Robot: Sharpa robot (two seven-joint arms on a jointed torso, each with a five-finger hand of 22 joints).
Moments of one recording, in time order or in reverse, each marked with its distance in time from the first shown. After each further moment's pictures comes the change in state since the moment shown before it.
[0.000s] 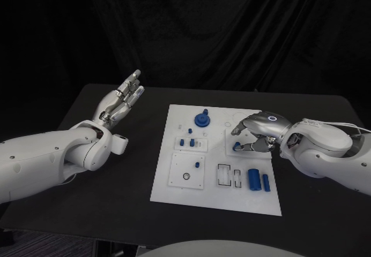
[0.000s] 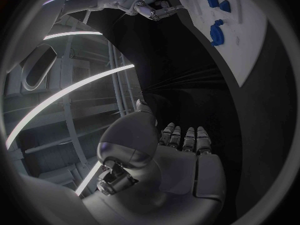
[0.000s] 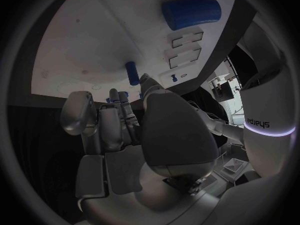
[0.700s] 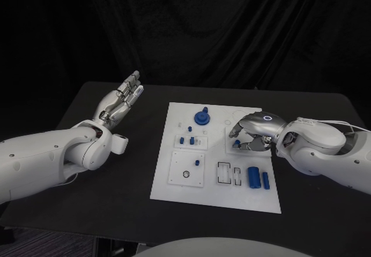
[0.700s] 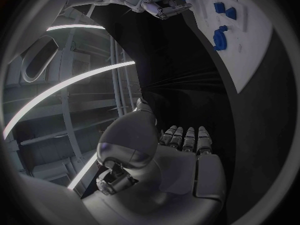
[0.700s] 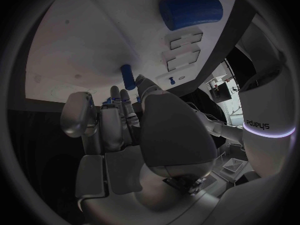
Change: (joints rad) left arm -0.009 0.000 0.000 -0.002 0.048 0.054 0.000; left_hand 0.009 -0.023 0.024 0.000 0.011 -0.077 0.083 -0.008 -0.013 0.001 0.093 0.000 0.000 0.000 0.000 0.000 0.000 0.000 0.001 0.039 0.000 0.000; right arm -0.009 0.026 0.000 -0.019 0.000 0.018 0.019; right_hand 0.030 0.030 0.036 -0.052 0.071 0.078 -0.020 0.012 0.016 0.108 -0.014 -0.041 0.004 0.000 -0.015 0.002 0.011 0.000 0.014 -0.014 0.030 0.000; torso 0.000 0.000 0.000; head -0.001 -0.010
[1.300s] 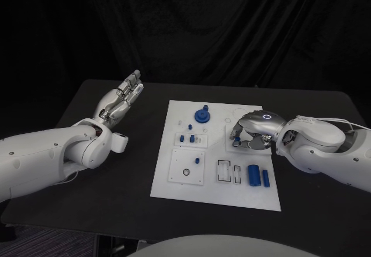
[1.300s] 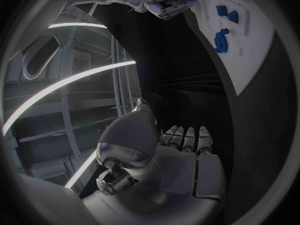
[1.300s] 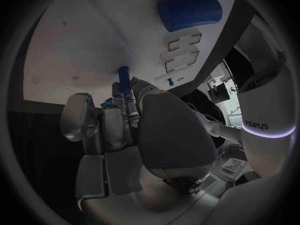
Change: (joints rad) left arm -0.003 -0.002 0.000 0.000 0.007 0.022 0.000; left_hand -0.001 -0.001 0.008 0.001 0.012 0.000 0.012 0.000 0.000 -0.001 0.013 0.000 0.000 0.000 0.000 0.000 0.000 0.000 -0.001 0.023 0.000 0.000; right arm -0.002 0.005 0.000 -0.006 0.000 0.008 0.016; right_hand 0.060 -0.025 0.165 -0.043 -0.029 0.094 -0.037 0.013 0.041 0.165 -0.035 -0.079 -0.007 -0.003 -0.032 0.002 0.001 -0.010 0.012 -0.027 0.025 0.000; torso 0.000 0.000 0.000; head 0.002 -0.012
